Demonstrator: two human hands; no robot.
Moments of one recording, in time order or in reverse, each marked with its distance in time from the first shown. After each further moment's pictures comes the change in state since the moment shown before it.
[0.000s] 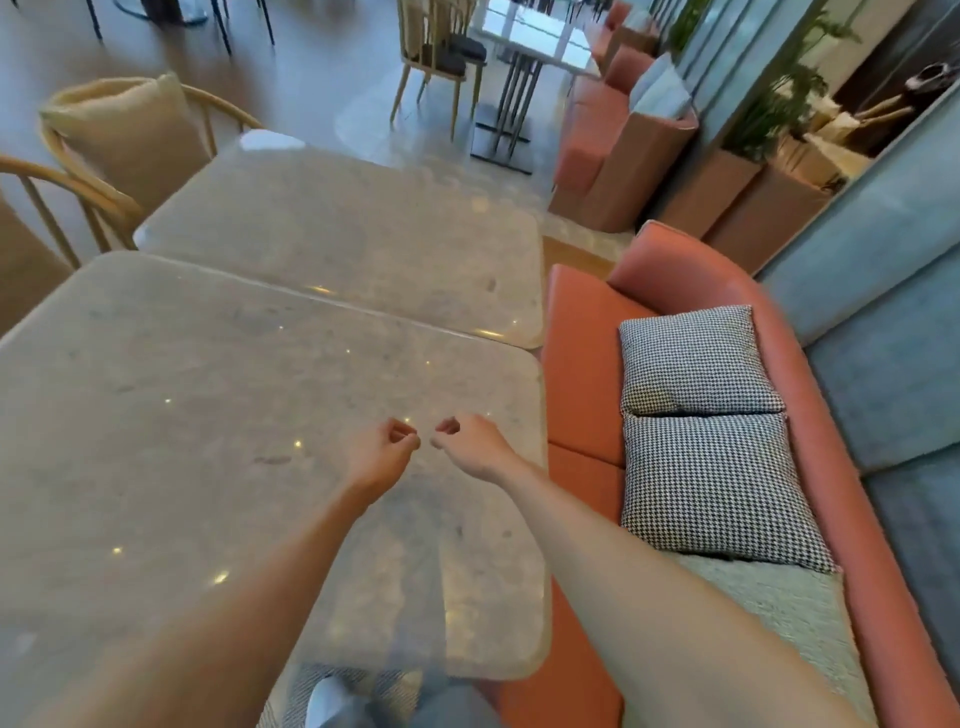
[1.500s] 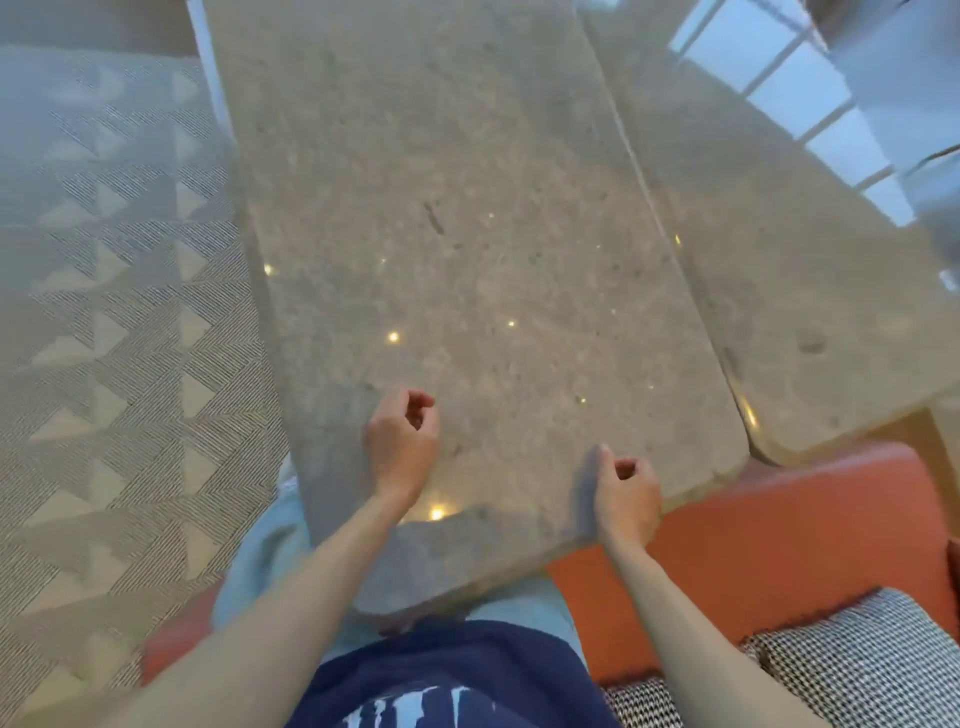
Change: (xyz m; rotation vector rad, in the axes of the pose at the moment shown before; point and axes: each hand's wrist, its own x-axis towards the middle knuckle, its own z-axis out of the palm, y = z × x) left_hand -0.010 -0.106 0.197 -0.276 1.262 -0.480; right_hand 0.166 0.209 -0.019 -0.223 0.057 -0.196
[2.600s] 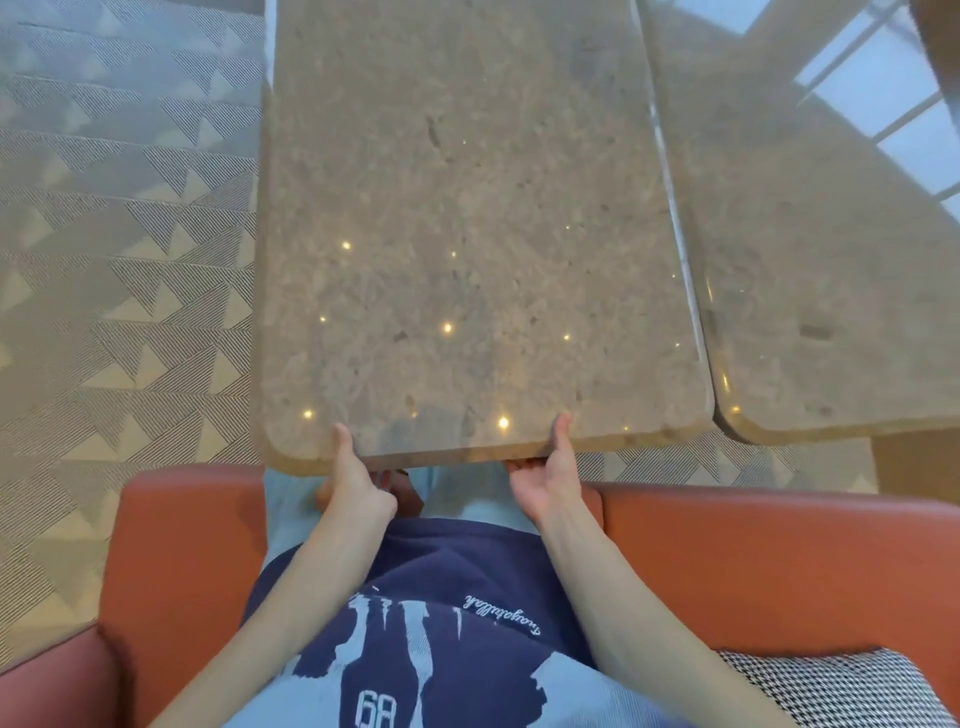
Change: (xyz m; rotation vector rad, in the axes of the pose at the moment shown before) left_hand -0.168 -0.018 0.053 -1.185 0.539 -1.163; right_hand 0.011 0.068 -0.020 1.202 -0.803 0.802
